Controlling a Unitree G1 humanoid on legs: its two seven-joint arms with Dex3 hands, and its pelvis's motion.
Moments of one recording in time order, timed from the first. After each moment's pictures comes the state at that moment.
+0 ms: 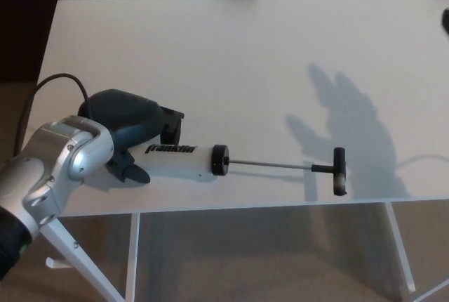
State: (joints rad) left_arm -0.61 0.64 -0.64 0.42 0.67 -0.11 -0.26; right_arm -0.38 -0.51 -0.09 0.20 0.38 0.15 0.20
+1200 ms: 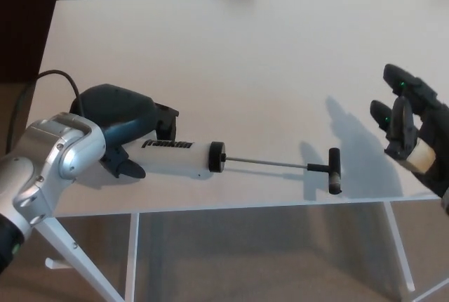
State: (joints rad) left_arm -0.58 0.64 -0.56 0.41 0.70 -0.15 -0.27; right_arm -0.24 -0.29 -0.06 0.25 0.30 0.15 0.25
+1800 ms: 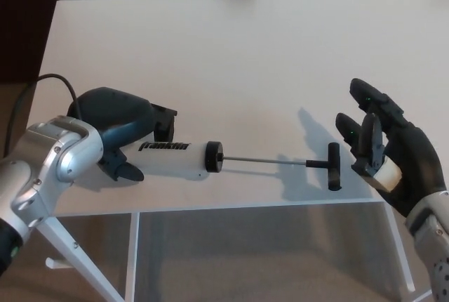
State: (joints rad) left_arm -0.57 0.64 -0.55 0.41 0.70 -0.15 -0.27; right_arm -0.16 -0.16 -0.04 0.16 0.28 0.14 0.23
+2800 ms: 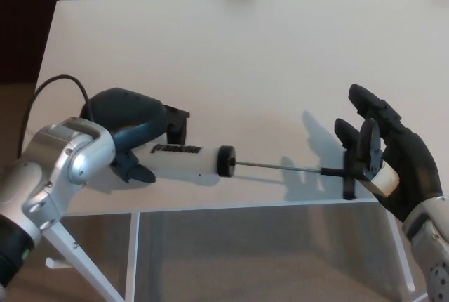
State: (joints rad) left_arm -0.56 0.59 -0.55 0.36 0.71 -0.15 -0.26; right_arm -0.16 -0.14 -0.05 0.19 0.27 0.11 0.24
